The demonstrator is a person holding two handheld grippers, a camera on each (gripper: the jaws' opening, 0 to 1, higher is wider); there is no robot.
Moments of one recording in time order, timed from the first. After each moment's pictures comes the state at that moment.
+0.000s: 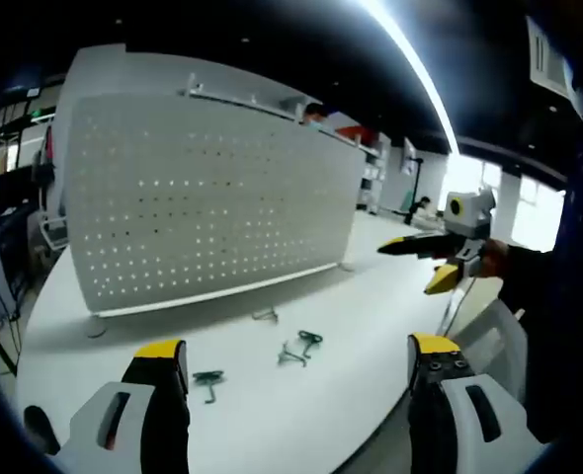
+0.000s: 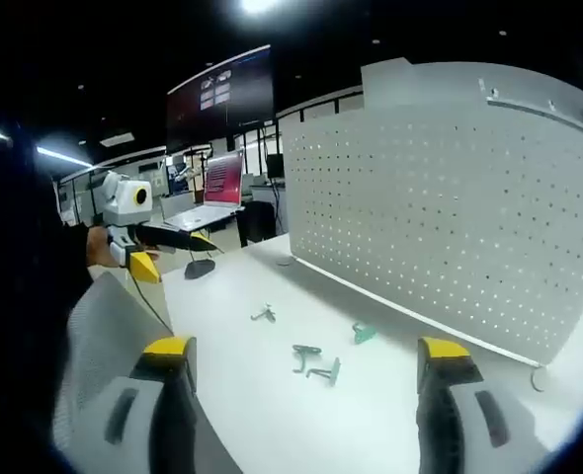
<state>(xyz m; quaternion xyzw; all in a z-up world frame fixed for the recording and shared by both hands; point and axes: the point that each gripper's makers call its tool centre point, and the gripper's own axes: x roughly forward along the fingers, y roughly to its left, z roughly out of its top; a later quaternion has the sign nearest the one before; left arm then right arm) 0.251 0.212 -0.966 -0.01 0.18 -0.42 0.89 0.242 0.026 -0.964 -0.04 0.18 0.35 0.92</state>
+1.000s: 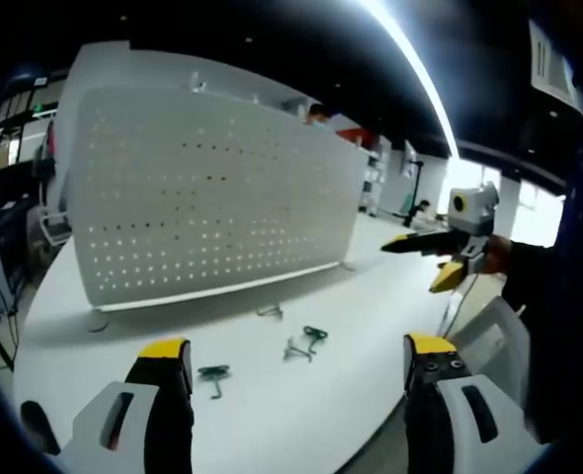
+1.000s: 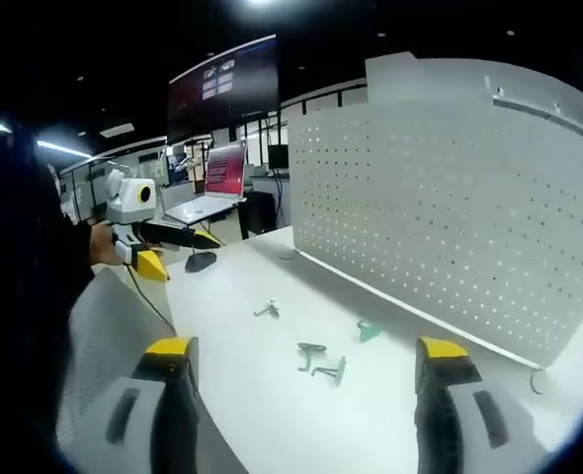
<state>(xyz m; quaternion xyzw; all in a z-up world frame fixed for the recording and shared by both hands) 0.256 0.224 -0.975 -0.02 0.18 -0.43 0.89 0.241 0.039 -0.966 -0.06 0.20 0.35 0.92</state>
